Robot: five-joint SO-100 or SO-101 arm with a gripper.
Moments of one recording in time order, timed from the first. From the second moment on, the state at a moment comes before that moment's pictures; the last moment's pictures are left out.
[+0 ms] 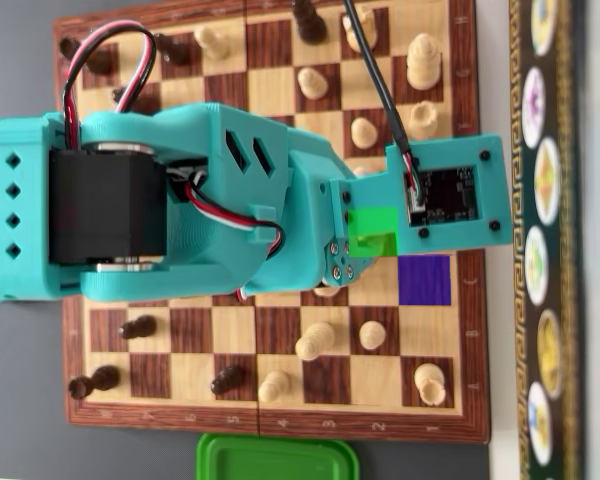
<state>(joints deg) 0.7 76.9 83.9 56.7 85.3</state>
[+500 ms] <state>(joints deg) 0.7 76.9 83.9 56.7 85.3</state>
